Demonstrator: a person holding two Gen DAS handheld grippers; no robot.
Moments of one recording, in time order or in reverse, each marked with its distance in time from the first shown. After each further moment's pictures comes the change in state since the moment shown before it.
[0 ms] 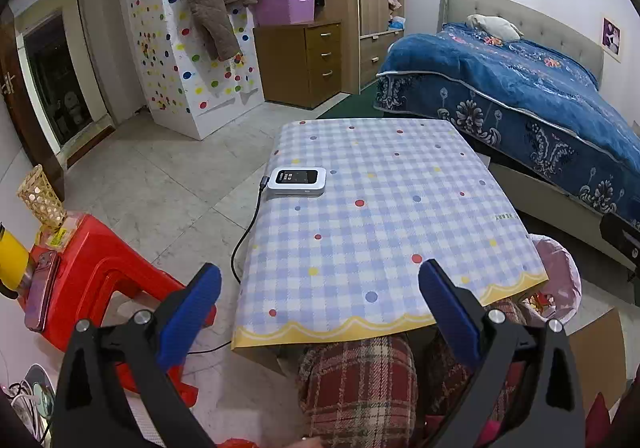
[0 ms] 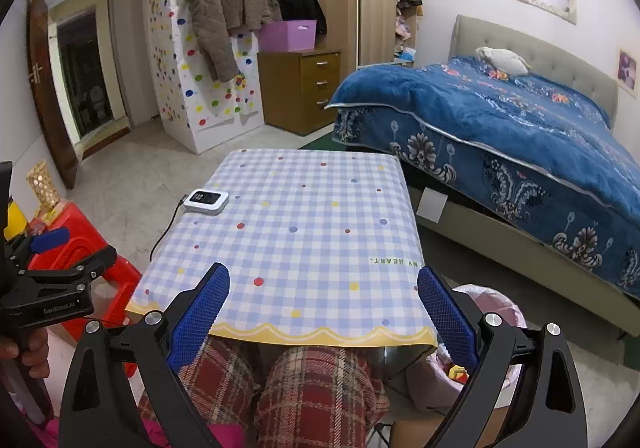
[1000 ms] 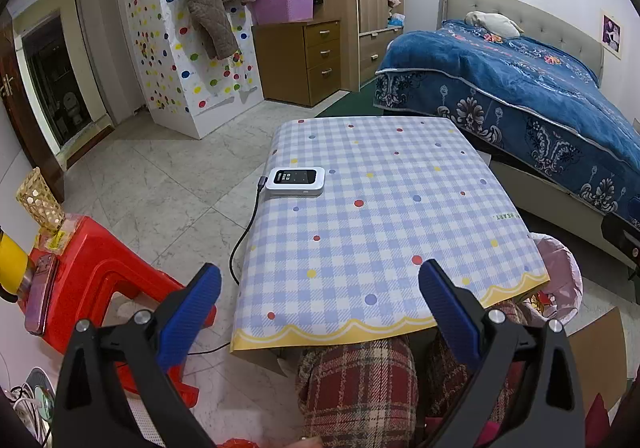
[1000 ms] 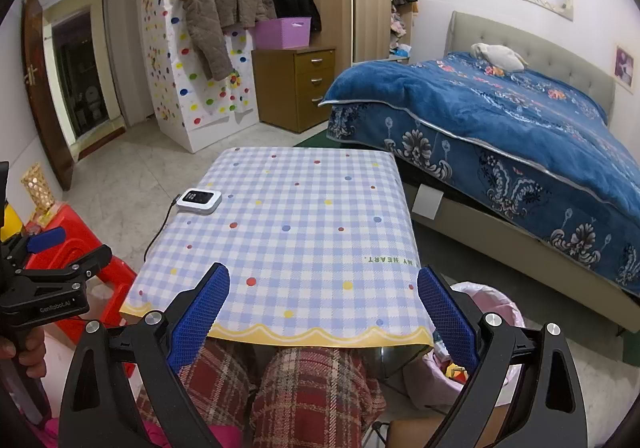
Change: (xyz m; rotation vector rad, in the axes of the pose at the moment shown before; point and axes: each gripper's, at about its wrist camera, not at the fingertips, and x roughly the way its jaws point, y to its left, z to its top) left arm 0.004 -0.002 0.003 0.002 0.007 0.001; right arm 0.006 -0.007 0.002 0.011 0.011 -0.011
